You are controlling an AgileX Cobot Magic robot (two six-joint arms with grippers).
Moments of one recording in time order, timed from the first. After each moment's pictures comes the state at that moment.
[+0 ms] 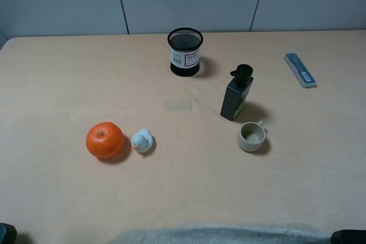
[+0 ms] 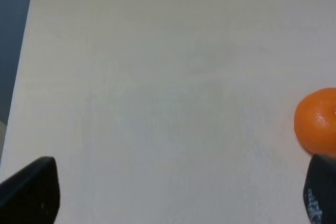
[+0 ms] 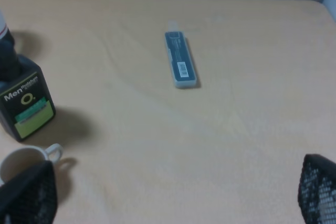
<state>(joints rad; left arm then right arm) -0.04 0.00 -0.49 0.07 1.06 0.02 0.08 -0.01 -0.49 -0.07 1.03 0.02</state>
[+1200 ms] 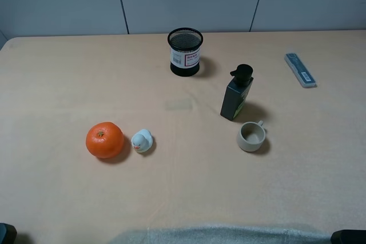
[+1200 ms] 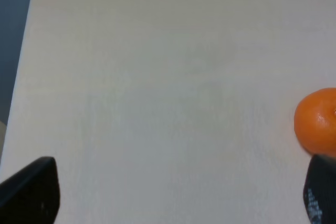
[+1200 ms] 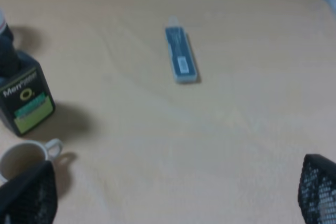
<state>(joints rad) -0.04 0.00 -0.49 0.07 1.06 0.02 0.08 0.04 -0.50 -0.07 1.03 0.02</state>
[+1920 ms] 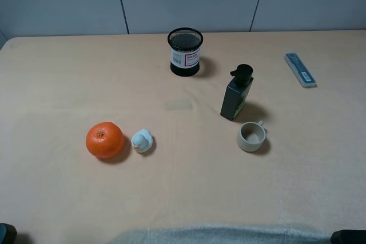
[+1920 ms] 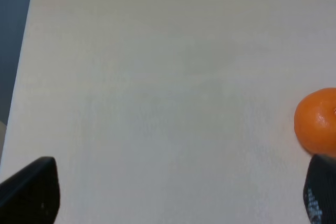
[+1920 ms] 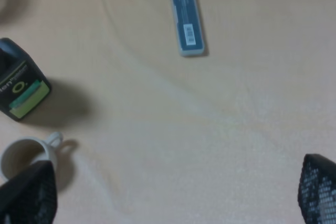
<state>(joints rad) -0.04 0.00 -0.49 0.07 1.06 0.02 0.08 0.69 -0.80 -0.06 1.00 0.02</state>
